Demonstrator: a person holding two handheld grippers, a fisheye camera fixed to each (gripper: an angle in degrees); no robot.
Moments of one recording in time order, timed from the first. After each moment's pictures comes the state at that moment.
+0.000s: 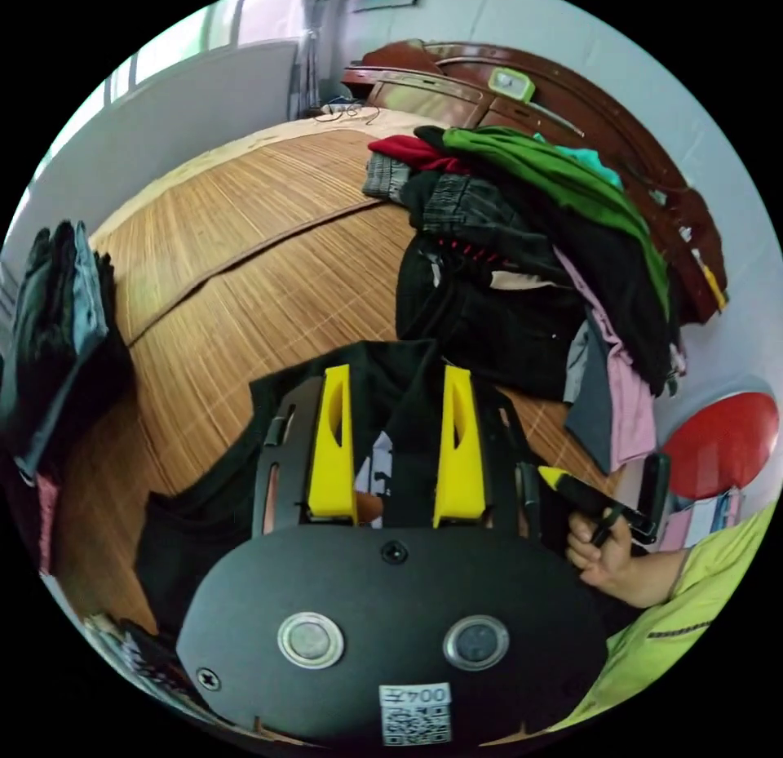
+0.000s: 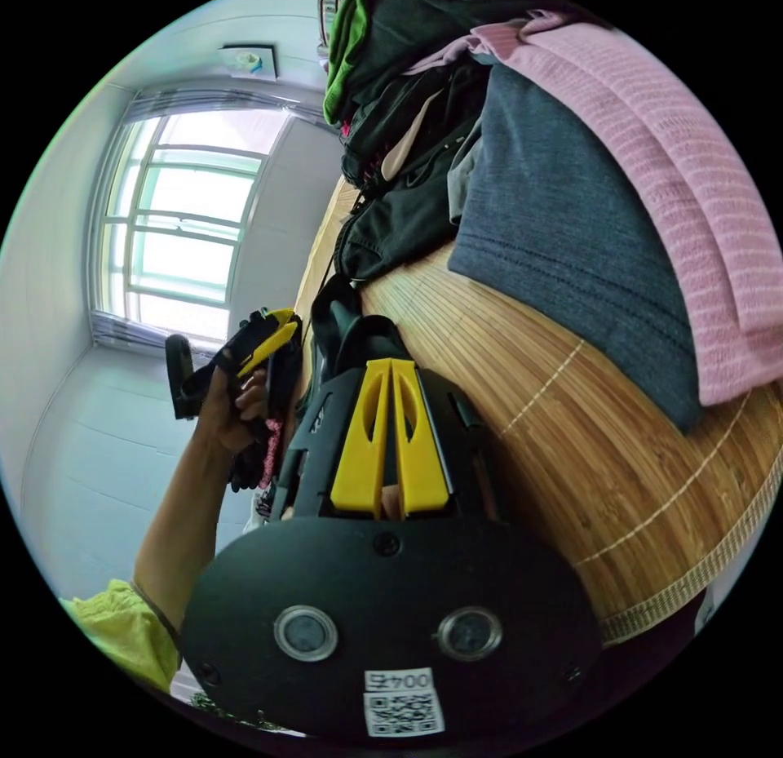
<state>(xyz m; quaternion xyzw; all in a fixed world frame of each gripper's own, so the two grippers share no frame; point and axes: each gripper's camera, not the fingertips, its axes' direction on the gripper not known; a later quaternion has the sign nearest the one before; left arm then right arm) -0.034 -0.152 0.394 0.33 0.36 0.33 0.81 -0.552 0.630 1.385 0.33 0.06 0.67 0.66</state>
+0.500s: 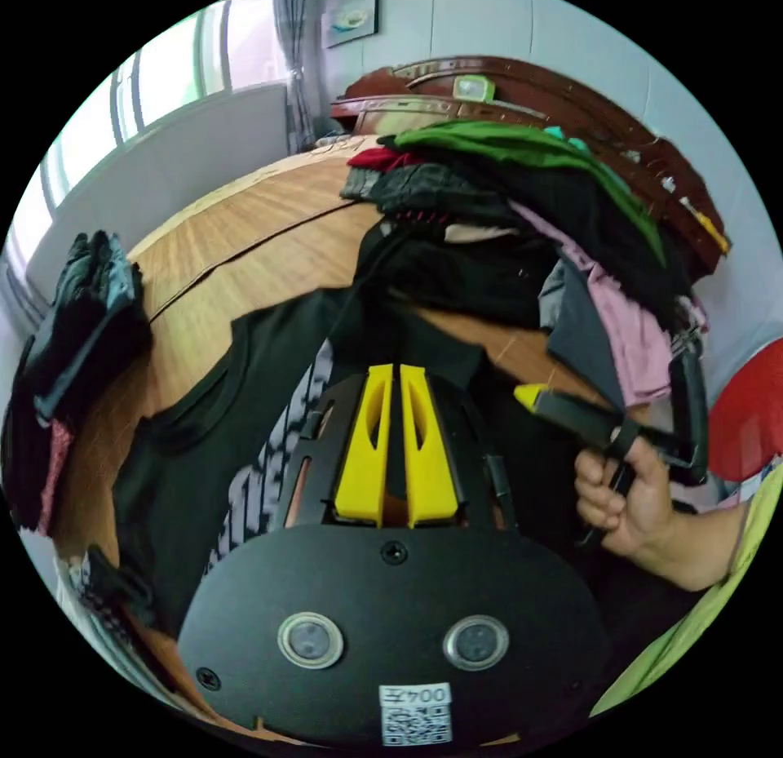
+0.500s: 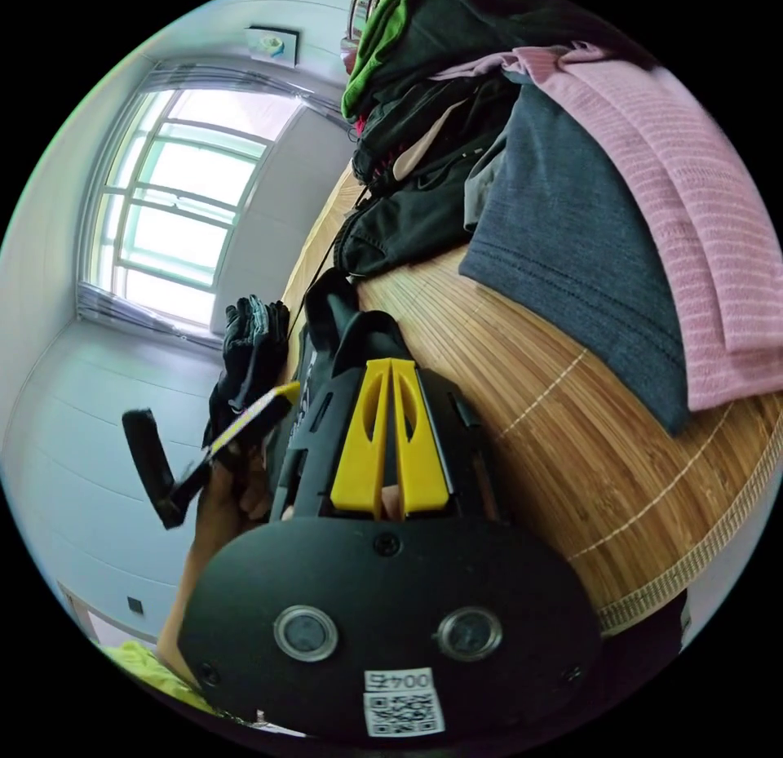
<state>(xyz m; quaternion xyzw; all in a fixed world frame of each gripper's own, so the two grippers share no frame) -0.028 0.010 0.492 0.41 0.31 0.31 0.80 -0.559 0.605 1.389 0.30 0.10 0.66 0.68</state>
